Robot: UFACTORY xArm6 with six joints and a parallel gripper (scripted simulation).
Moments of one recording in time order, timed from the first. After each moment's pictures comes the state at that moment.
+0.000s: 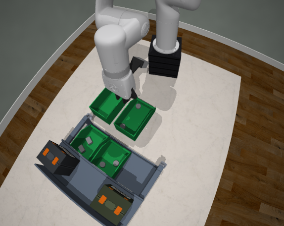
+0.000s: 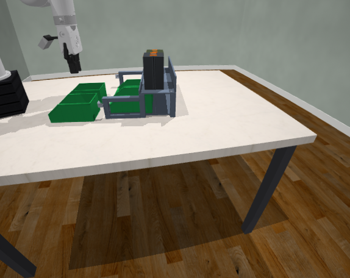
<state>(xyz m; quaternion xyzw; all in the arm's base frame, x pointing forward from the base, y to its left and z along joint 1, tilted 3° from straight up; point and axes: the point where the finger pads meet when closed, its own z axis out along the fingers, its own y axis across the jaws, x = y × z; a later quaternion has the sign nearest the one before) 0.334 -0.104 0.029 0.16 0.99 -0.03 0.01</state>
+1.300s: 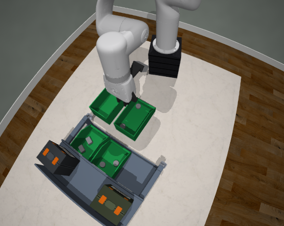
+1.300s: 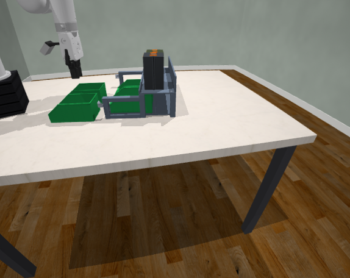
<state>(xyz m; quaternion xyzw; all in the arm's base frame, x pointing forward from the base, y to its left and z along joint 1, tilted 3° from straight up) 0.334 -0.105 0.007 0.16 0.99 -0.03 0.01</state>
